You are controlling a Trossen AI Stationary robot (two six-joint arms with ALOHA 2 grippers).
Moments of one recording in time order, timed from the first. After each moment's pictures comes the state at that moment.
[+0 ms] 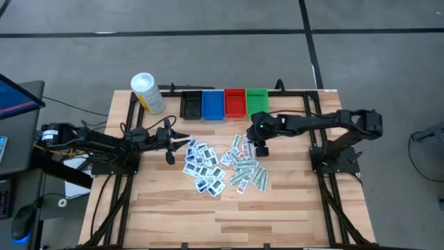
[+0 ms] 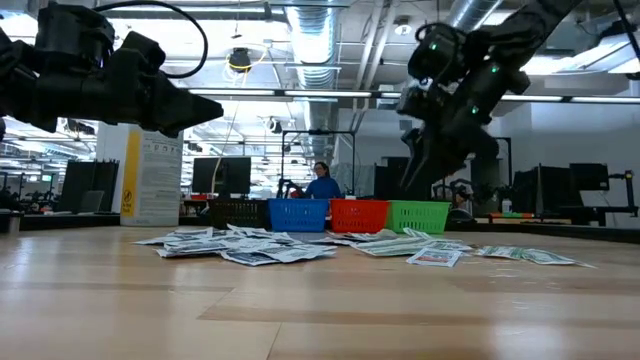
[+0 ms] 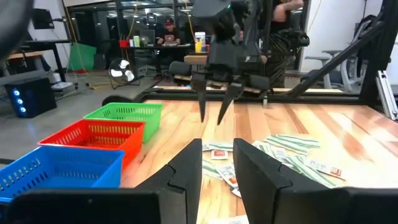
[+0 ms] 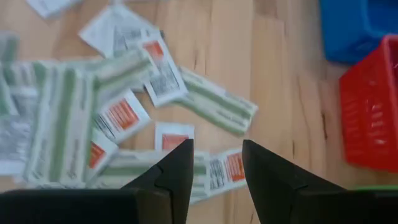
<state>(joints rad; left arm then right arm) 0.15 1.07 0.01 1.08 0.00 0.07 -0.25 1.48 0.74 -0.18 -0.05 -0.41</state>
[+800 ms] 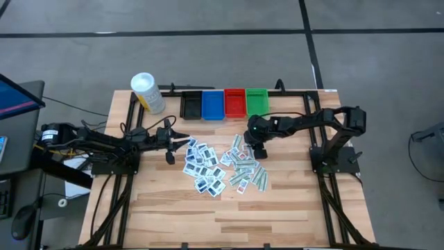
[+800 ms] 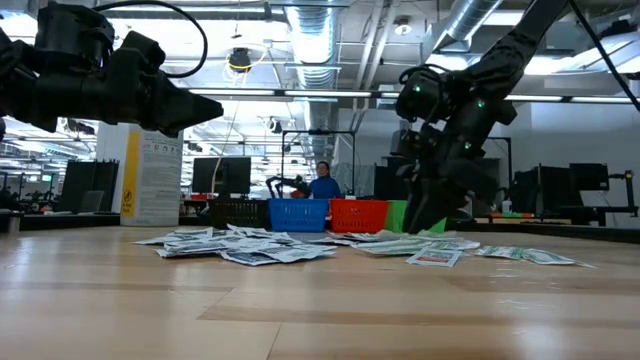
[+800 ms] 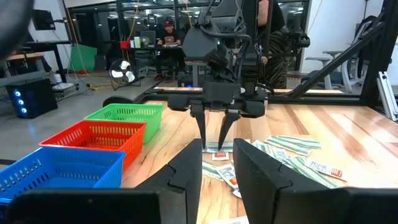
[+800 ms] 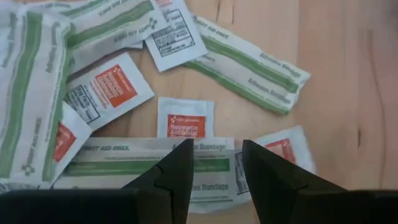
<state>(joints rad) 0.15 1.07 0.01 1.09 0.00 0.07 -0.28 1.66 0.74 -0.12 -0.11 -0.42</state>
